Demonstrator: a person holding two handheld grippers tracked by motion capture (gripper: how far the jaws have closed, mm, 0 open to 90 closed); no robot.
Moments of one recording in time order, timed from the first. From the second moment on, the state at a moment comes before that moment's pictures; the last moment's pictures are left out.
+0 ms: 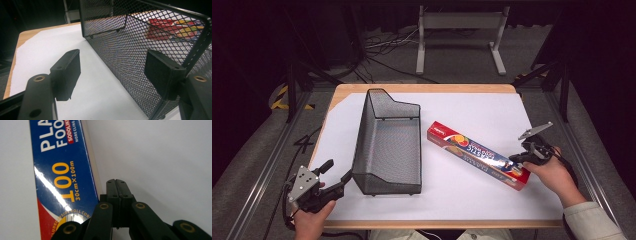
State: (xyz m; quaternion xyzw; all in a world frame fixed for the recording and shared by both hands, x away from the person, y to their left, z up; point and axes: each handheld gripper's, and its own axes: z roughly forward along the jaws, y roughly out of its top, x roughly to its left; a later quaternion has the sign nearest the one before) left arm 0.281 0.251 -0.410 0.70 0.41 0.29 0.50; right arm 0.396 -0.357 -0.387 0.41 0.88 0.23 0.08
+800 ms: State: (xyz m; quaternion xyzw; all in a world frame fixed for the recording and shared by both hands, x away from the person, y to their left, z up) left arm 0.280 0.251 -0.409 0.70 0.41 0.29 0.51; right arm 0.387 -0.300 -0.335 0.34 0.84 0.39 0.15
